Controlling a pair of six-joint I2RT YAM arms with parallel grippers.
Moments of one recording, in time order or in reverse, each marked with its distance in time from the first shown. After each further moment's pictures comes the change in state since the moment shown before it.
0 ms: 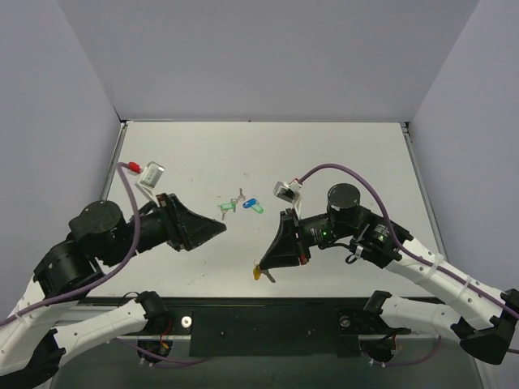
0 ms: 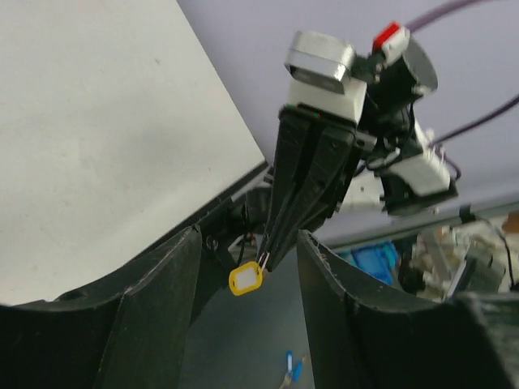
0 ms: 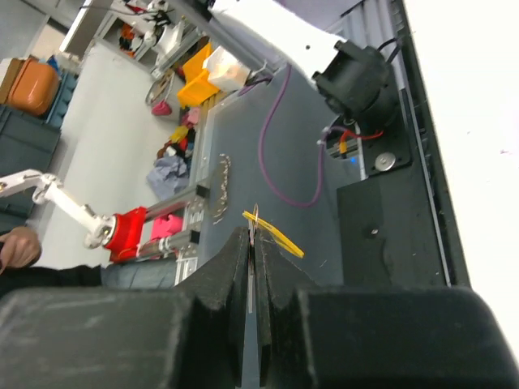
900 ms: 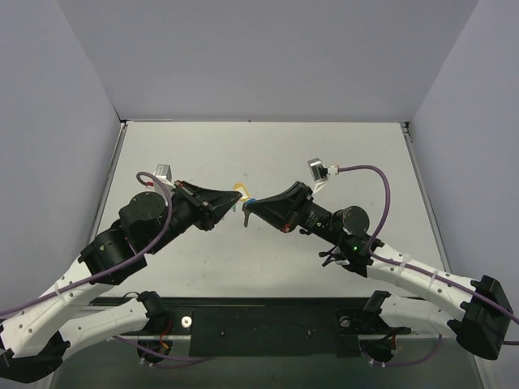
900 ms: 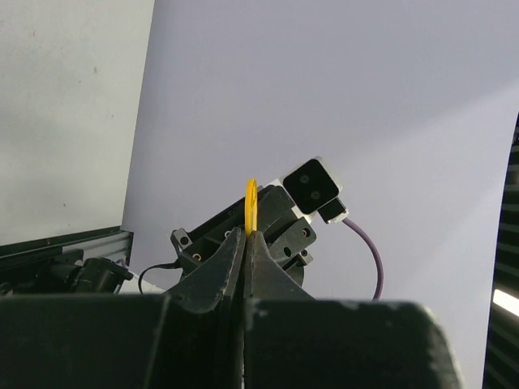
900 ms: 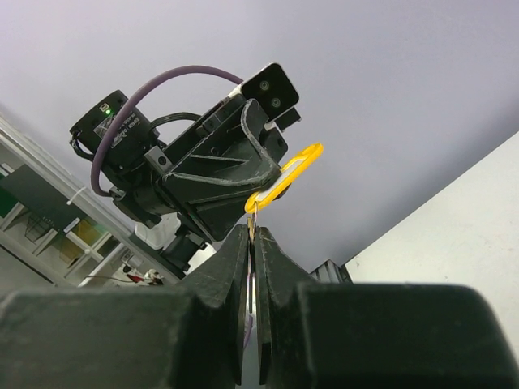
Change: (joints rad) left arm 0.000 0.105 -0.176 0.268 -0.207 -0.766; right arm 0.008 0.046 -0.340 1.002 0.595 0.348
